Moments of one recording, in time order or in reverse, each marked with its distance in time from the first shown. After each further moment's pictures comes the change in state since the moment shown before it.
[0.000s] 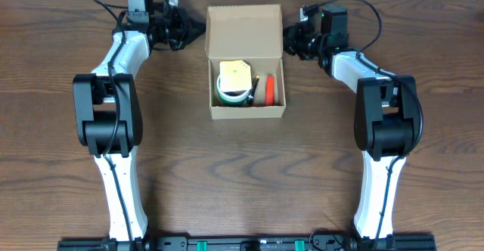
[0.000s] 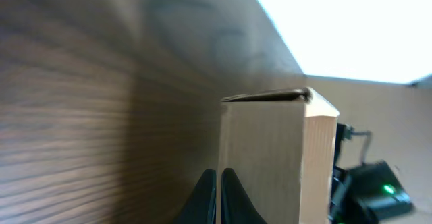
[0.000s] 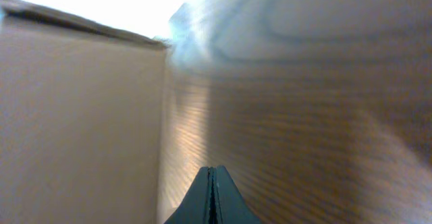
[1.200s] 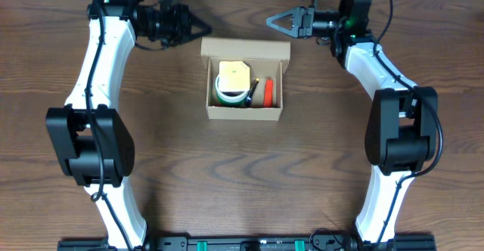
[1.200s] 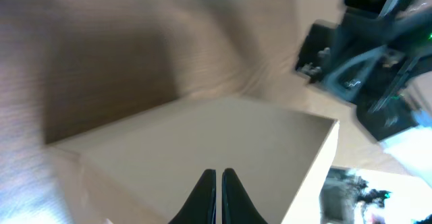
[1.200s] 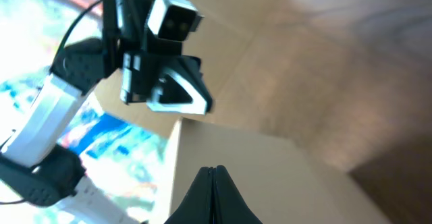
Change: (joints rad) left arm -0.022 -0.299 0.080 -0.712 0.025 0.647; right arm -0.005 -0.164 0.032 0.148 -0.554 -0.013
